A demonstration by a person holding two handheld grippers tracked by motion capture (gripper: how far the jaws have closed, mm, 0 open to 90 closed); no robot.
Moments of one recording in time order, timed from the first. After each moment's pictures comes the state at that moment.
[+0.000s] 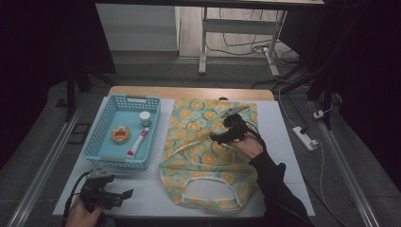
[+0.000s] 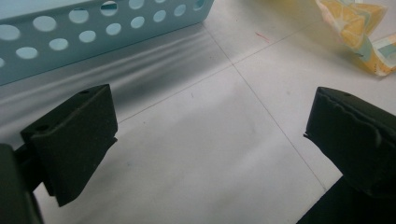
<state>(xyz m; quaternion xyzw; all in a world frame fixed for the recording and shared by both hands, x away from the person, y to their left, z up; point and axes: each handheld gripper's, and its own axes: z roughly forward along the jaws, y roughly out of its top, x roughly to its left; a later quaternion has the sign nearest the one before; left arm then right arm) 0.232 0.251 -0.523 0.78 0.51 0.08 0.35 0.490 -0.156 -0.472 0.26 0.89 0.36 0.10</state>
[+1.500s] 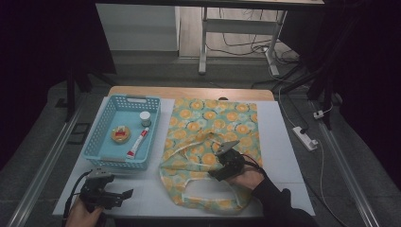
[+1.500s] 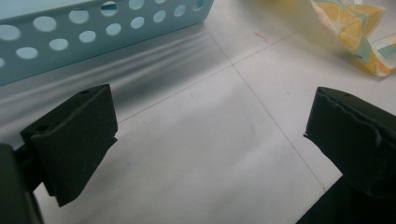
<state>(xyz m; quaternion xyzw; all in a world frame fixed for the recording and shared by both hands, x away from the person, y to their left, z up) 0.232 0.251 -0.523 0.78 0.51 0.08 0.35 0.400 -0.158 -0.520 0.19 0.93 0.29 0.07</state>
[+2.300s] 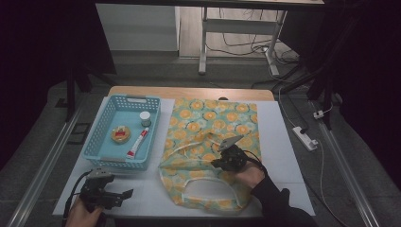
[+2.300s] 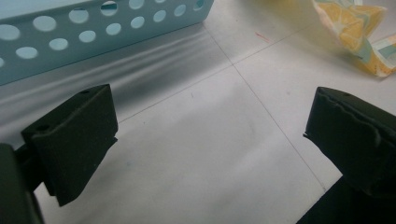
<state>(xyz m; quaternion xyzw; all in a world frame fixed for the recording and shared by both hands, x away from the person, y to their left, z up) 0.232 0.251 -0.523 0.78 0.51 0.08 0.35 0.404 -0.162 -0.499 0.18 0.93 0.32 0.04</state>
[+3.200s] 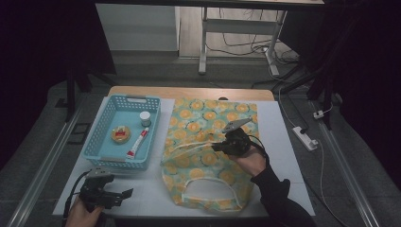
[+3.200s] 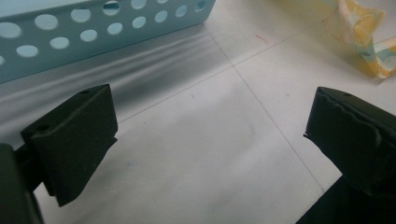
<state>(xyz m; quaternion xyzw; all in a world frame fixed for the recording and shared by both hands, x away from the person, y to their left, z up) 0.233 0.253 -0.524 0.77 0.52 0.08 0.36 0.431 -0.163 -0.452 0.21 0.90 0.38 0.04</state>
